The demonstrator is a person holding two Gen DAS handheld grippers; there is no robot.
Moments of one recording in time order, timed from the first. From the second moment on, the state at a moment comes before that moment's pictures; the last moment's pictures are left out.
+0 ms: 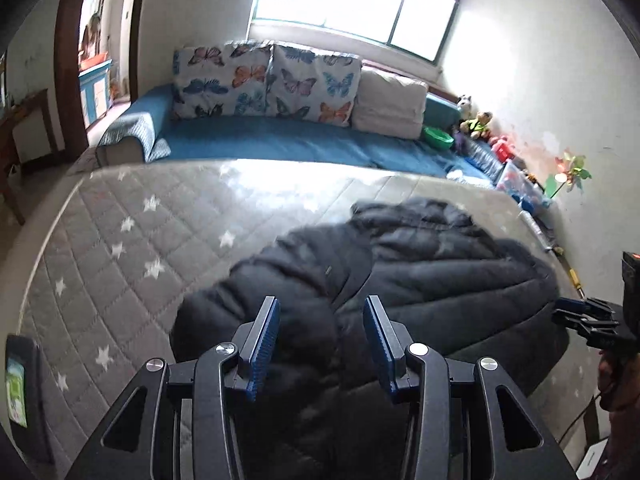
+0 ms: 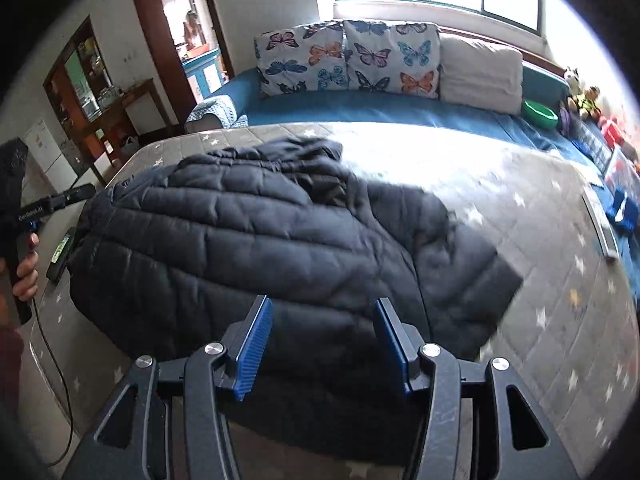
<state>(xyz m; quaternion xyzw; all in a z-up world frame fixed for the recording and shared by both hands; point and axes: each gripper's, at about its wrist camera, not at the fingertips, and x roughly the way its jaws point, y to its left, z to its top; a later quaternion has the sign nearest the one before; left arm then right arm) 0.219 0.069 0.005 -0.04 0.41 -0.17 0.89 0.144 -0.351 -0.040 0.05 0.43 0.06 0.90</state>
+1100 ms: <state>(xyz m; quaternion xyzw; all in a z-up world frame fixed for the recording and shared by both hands) 0.179 0.086 0.005 -0.06 0.40 -0.14 0.90 0.179 -0.382 -0.049 0.05 0.41 0.02 0.91</state>
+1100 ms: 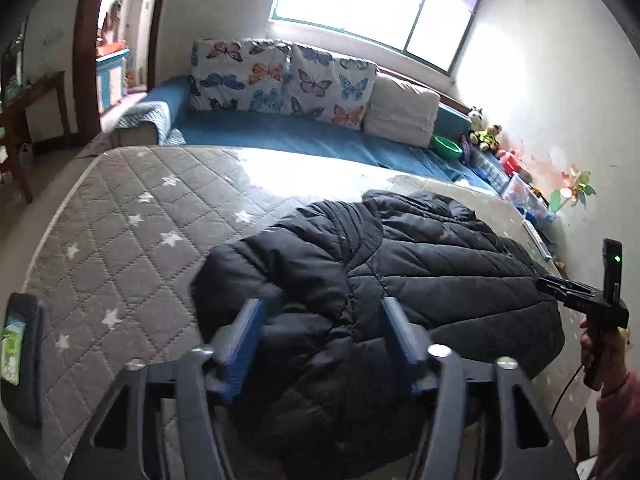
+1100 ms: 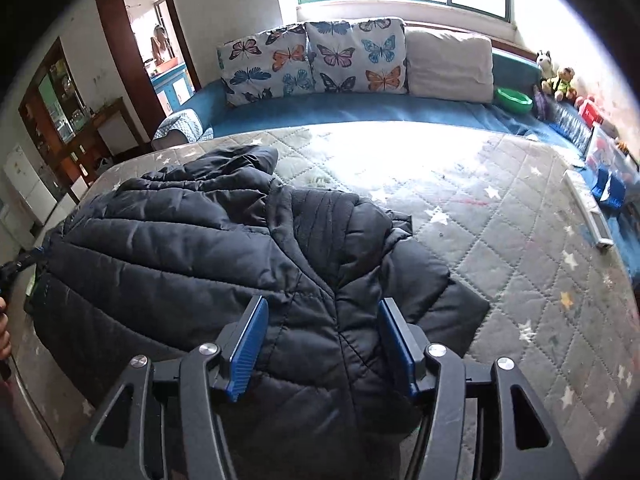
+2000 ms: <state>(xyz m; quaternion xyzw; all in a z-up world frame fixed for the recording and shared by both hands) 0.121 0.120 -0.022 -0.14 0.44 -0.13 0.88 0.120 -0.429 -0.062 0.16 0.41 0.03 0.90</state>
